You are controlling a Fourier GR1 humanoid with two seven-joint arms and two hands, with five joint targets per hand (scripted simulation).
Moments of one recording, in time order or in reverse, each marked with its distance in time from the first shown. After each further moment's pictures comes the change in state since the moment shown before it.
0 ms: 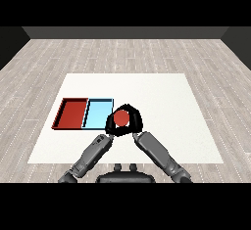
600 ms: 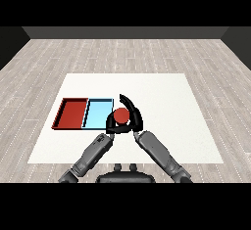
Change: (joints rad) left arm -0.014 -0.007 0.002 0.019 0.009 0.046 -0.051; right arm -0.003 -0.003 -0.023 0.001 0.078 0.016 0.124
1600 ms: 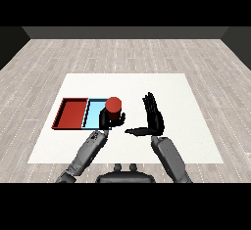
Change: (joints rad) left arm 0.009 0.035 0.116 -0.100 -0.112 -0.013 0.107; right arm 0.222 -0.064 -0.173 -0.280 -0.006 0.176 0.070
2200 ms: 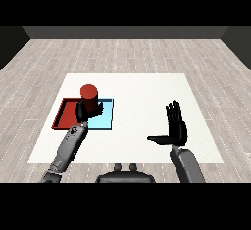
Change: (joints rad) left arm -0.009 0.213 0.193 -0.054 -0.029 -0.042 0.118; right arm 0.258 -0.133 -0.162 -0.163 -0.101 0.124 -0.035
